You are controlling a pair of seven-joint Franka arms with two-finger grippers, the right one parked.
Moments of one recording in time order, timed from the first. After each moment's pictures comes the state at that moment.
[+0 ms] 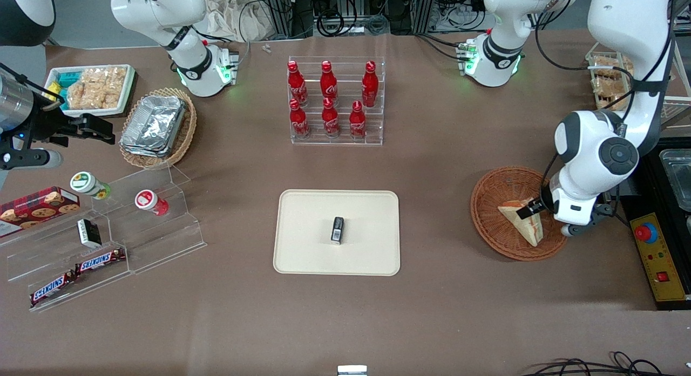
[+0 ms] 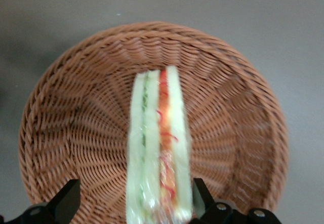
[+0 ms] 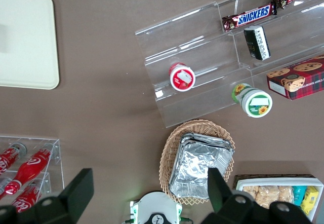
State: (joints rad) arm 0.09 0.28 -0.09 -2.15 0.07 2.45 -0.59
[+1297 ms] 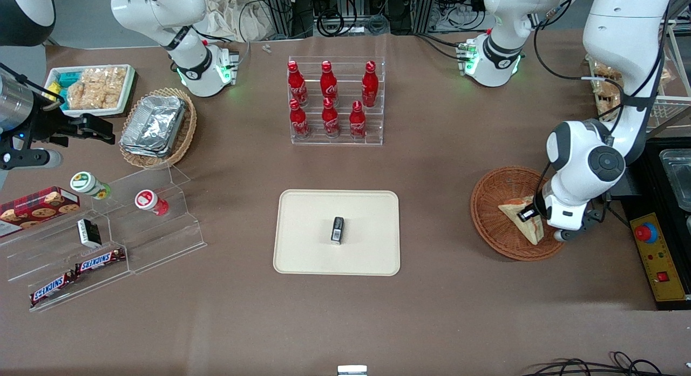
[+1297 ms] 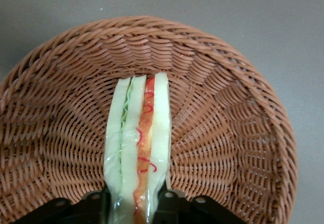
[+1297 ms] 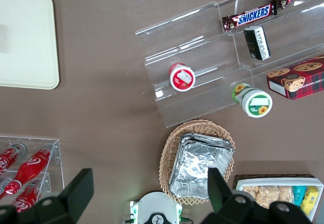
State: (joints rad) arm 0.09 0.34 -0.11 -2.14 0.07 2.53 -0.60
